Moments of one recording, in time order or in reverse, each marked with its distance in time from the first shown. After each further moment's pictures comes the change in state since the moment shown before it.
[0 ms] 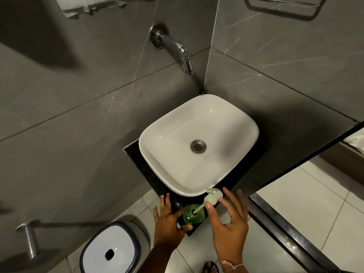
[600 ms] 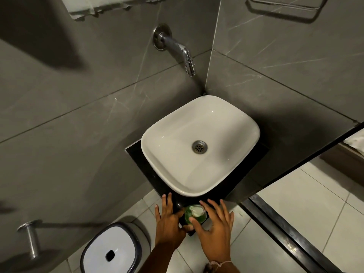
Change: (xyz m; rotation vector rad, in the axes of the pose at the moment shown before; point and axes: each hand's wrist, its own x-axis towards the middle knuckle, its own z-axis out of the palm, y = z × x) left_hand 0.002 -0.006 0.008 0.024 0.032 0.022; right_hand -0.025 0.055 0.032 -0.390 -0.315 -0.006
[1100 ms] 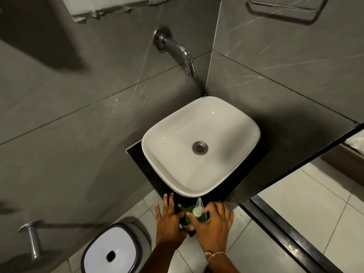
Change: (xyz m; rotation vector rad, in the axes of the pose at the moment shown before) left_hand 0.002 0.000 0.000 0.067 -0.004 0.019; right_hand 0.010 -0.020 -0.002 -0.100 0.070 0.096
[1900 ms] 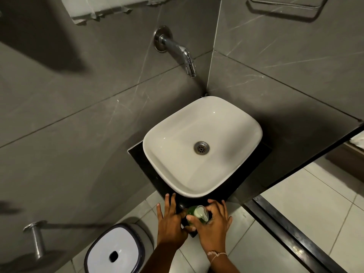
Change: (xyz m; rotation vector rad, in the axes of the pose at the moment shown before) left_hand 0.003 -0.004 0.004 0.023 0.022 0.019; right_hand 0.001 -0.006 0.000 0.346 -0.116 0.155
